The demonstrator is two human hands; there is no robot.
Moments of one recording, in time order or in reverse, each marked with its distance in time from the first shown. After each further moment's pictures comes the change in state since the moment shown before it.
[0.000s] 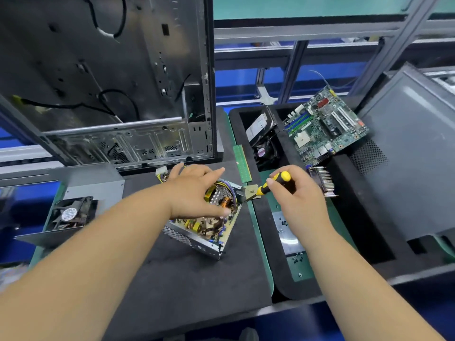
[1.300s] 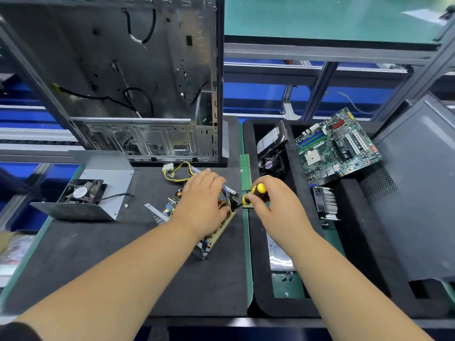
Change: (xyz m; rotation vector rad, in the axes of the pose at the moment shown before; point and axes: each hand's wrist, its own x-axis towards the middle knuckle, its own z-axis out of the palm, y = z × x) left_hand 0.020 0.043 0.070 0.004 0.616 -0.169; right_hand 0.021 0.011 -0.003 -0.323 -0.331 -0.300
